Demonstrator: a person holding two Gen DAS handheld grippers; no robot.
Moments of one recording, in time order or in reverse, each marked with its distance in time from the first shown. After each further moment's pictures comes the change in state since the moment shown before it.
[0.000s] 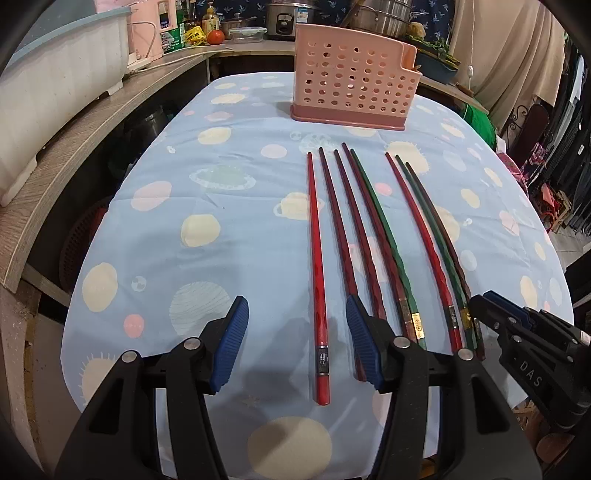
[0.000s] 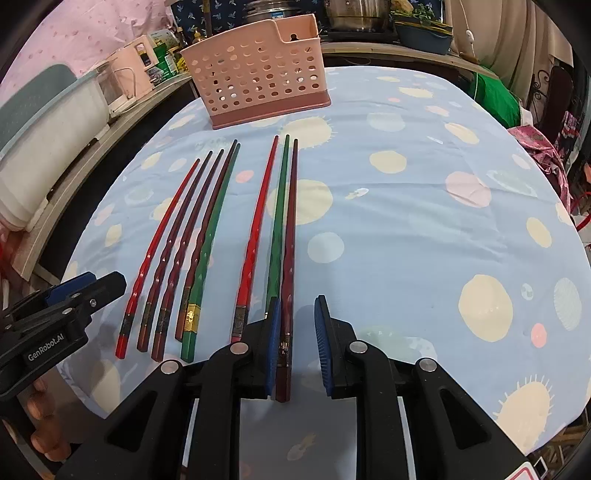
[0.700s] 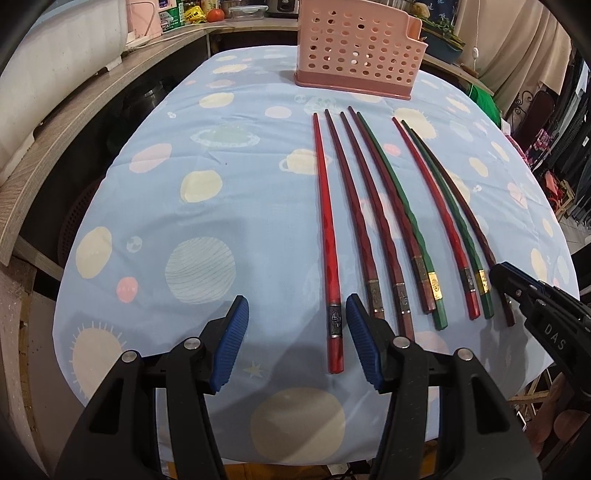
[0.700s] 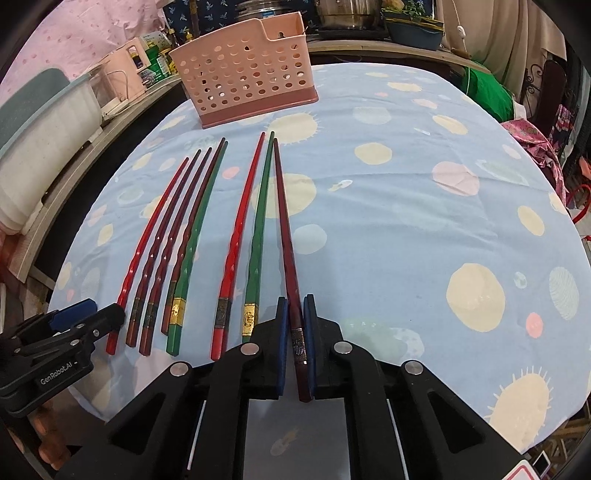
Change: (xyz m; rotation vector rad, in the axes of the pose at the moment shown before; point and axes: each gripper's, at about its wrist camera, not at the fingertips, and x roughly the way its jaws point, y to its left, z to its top) left arm 0.011 0.004 -0.018 0.004 0.082 0.006; right arm 0.000 -0.008 -0.004 0.017 0.002 -0.014
